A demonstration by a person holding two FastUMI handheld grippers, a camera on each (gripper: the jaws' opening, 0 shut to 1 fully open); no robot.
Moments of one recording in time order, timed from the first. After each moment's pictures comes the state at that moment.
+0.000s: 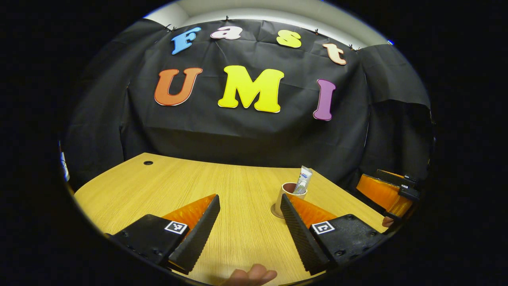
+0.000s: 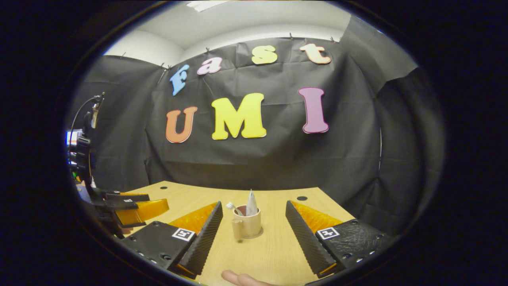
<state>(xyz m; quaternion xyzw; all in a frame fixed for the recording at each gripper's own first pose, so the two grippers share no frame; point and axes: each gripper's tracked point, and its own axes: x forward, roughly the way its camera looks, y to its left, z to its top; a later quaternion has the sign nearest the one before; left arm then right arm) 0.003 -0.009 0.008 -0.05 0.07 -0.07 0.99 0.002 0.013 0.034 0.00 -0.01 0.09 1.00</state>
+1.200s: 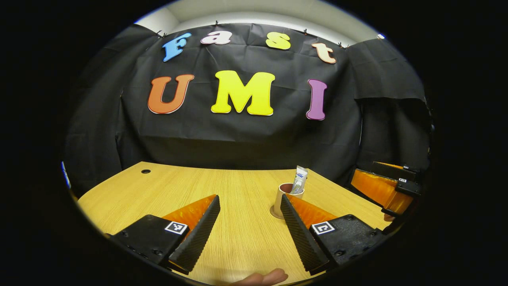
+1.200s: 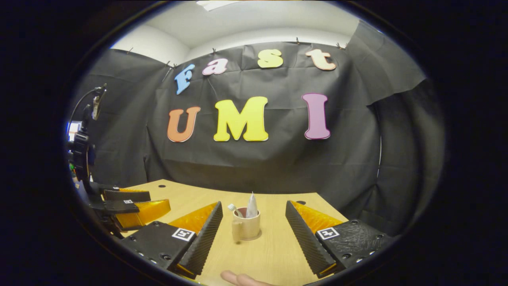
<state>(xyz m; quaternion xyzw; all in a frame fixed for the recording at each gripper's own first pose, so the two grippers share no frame) -0.001 -0.018 0.009 -0.02 0.05 -0.08 1.00 0.003 0.019 0.032 -0.01 -0.01 0.09 1.00</state>
